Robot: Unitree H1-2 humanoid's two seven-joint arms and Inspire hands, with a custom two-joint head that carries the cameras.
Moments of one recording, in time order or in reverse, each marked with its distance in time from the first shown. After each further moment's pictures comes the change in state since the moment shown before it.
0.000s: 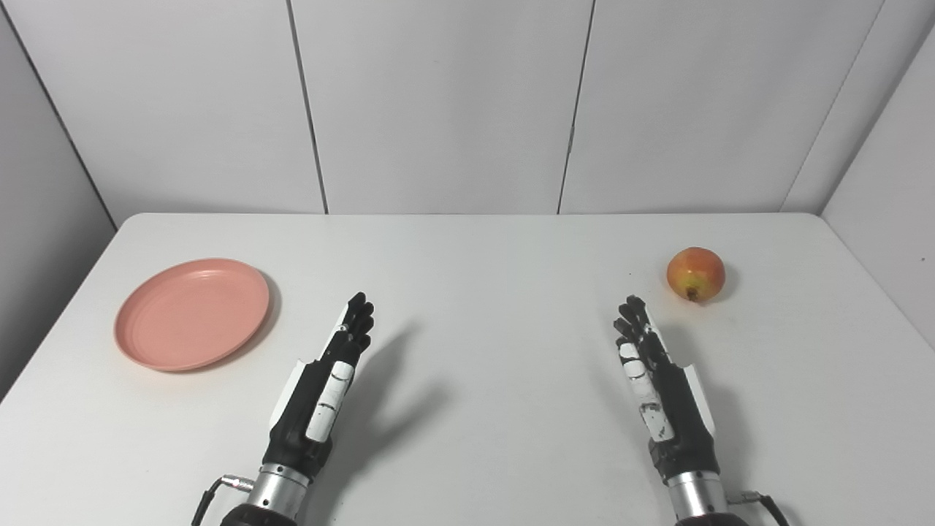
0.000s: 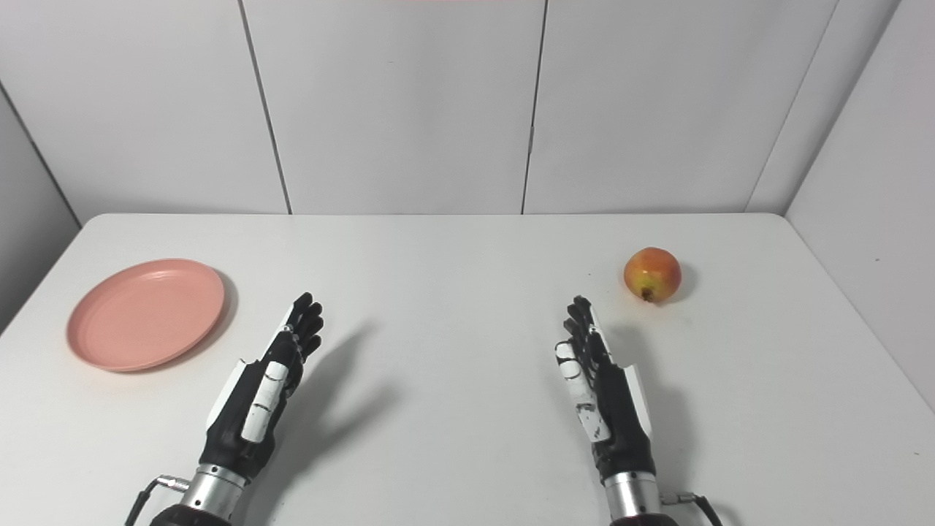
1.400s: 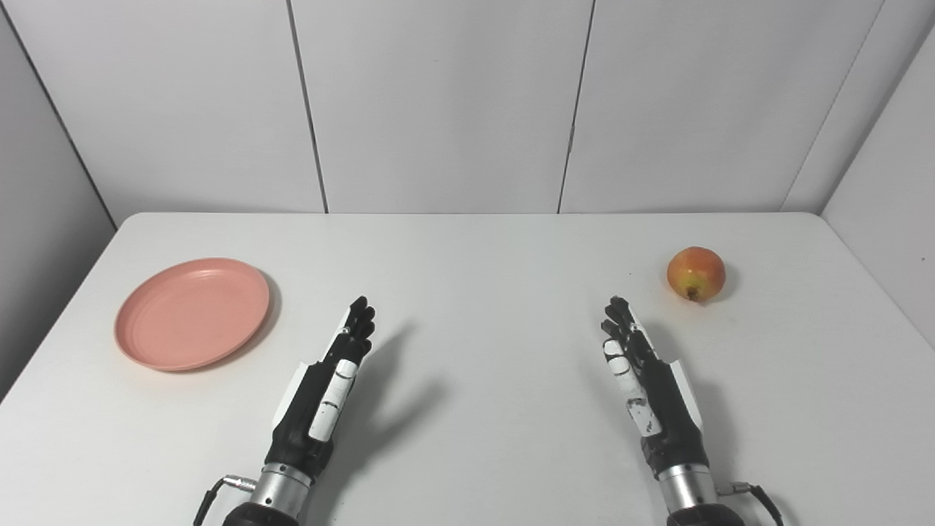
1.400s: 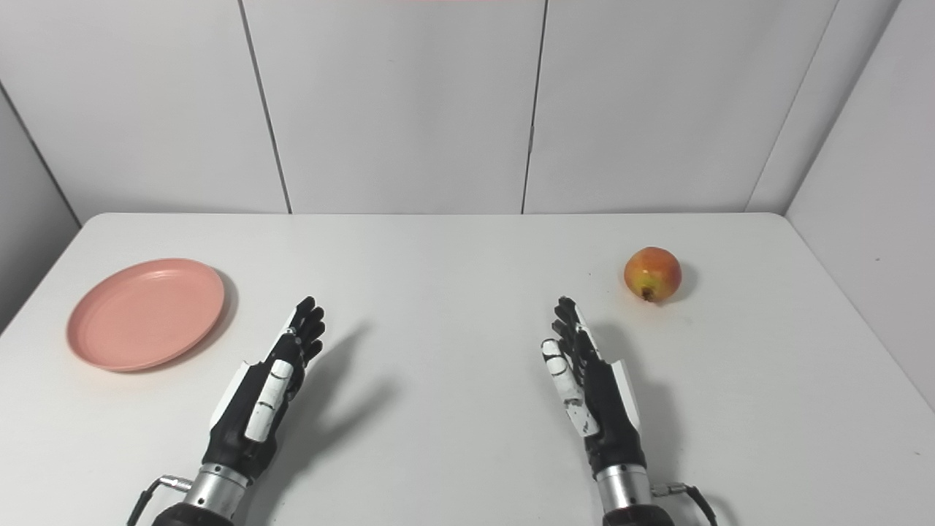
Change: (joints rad) left arm -0.005 -0.006 -0.012 0.002 0.029 0.053 0.002; right arm -0.020 -0.024 0.023 0.010 -0.035 0.102 0.021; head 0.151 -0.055
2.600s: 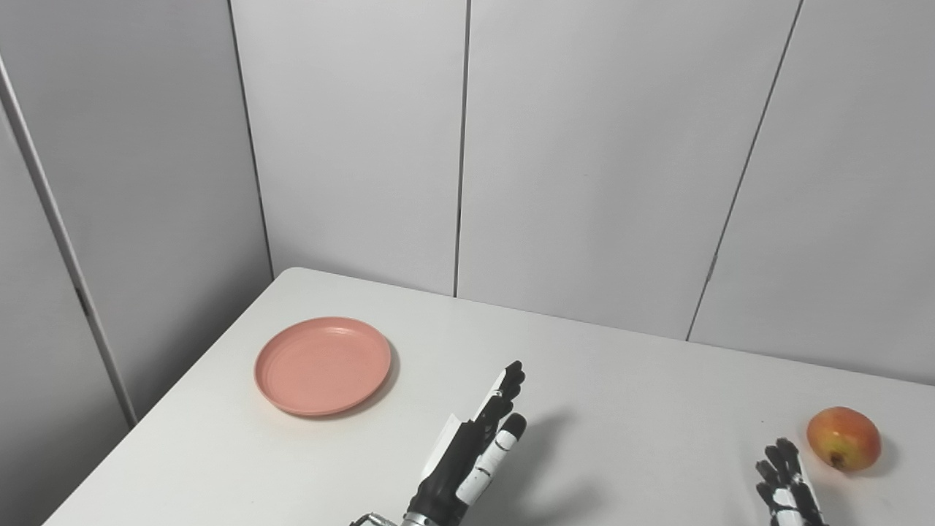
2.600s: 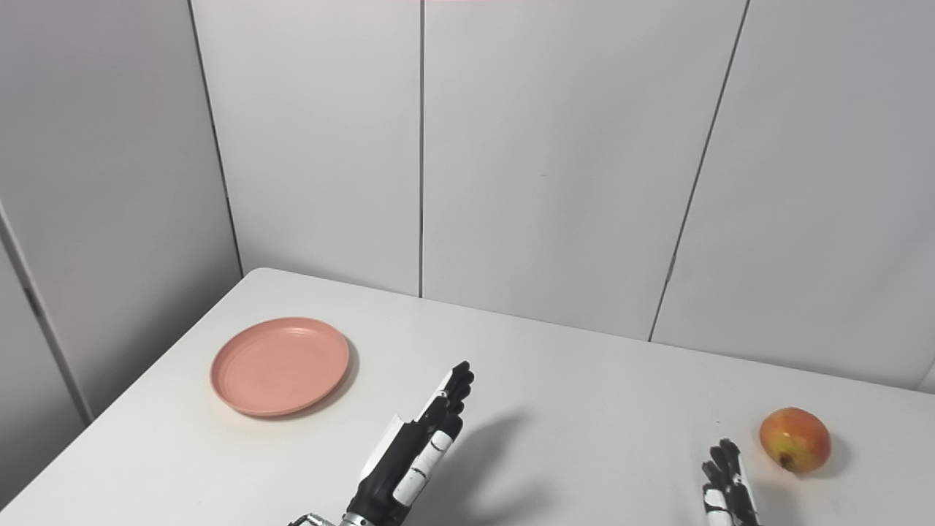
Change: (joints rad) left arm -0.077 -0.102 -0.031 0.138 0.111 -0.174 0.109; right arm -0.023 -0.057 -0.062 0.060 0.152 -0.045 0.089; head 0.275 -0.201
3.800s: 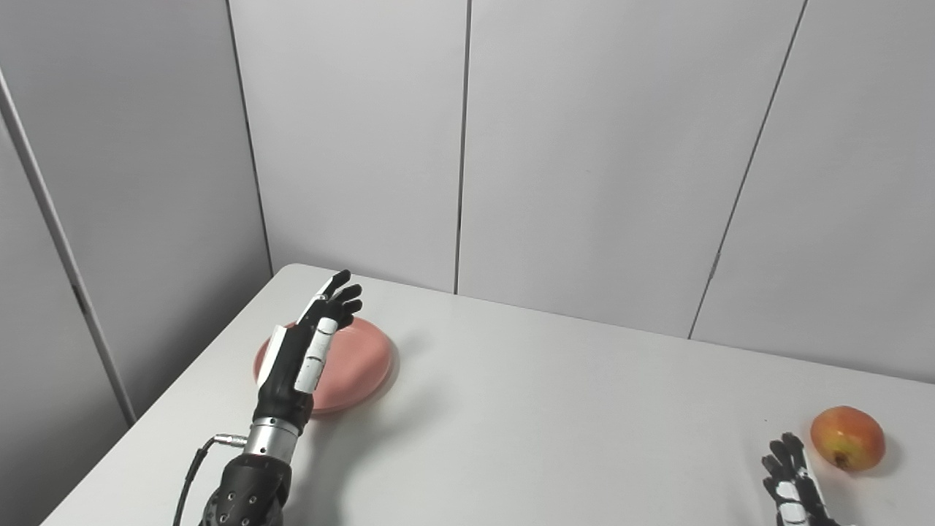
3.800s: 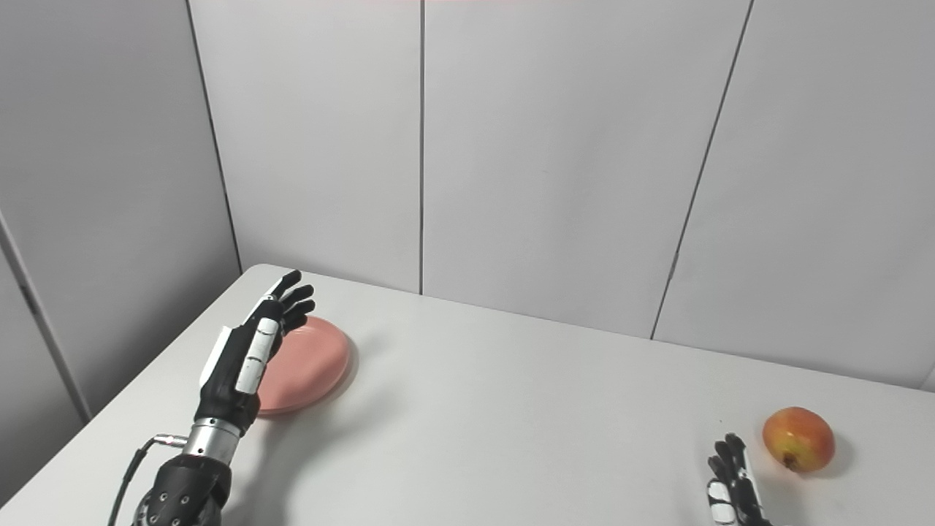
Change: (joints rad) left arm -0.134 0.227 0.365 -0.071 -0.141 0.182 0.067; right arm -0.013 0.007 -0.008 0.009 -0.025 0.000 -0.017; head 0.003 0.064
